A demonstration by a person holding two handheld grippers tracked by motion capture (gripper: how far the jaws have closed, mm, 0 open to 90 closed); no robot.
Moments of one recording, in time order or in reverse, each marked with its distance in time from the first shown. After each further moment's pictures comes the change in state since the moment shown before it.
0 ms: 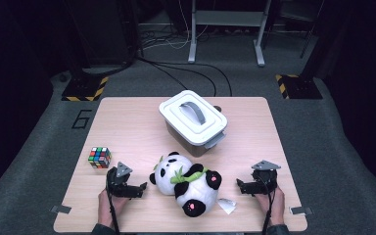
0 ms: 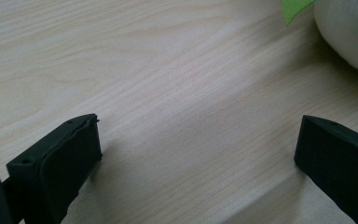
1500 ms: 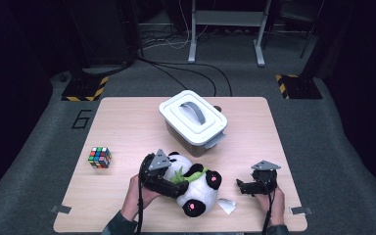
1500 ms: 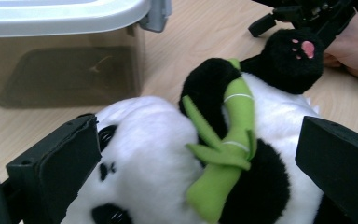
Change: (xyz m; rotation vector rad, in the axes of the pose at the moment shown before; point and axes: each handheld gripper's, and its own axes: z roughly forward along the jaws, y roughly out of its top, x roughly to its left) left arm -0.116 0.113 -0.046 -0.129 -0.330 0.261; right arm 0.000 0.000 0.000 0.005 0.001 -0.009
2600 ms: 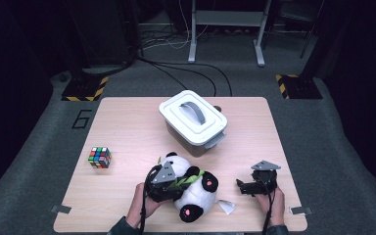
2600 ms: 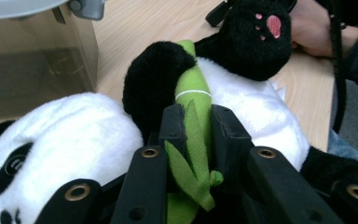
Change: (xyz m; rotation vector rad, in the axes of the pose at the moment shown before) left arm -0.014 -0.022 0.009 -0.036 -0.118 0.087; right arm 0.000 0.000 0.000 -0.003 0.002 -0.011
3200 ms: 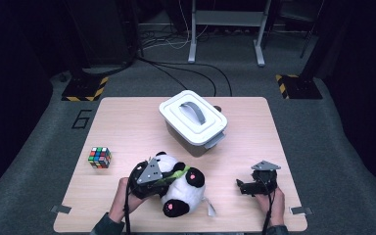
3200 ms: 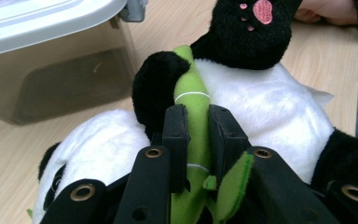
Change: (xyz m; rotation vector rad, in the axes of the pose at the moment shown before) left arm 0.017 0.000 -0.039 0.043 0.081 0.122; right arm 0.000 0.000 0.000 0.000 0.000 0.003
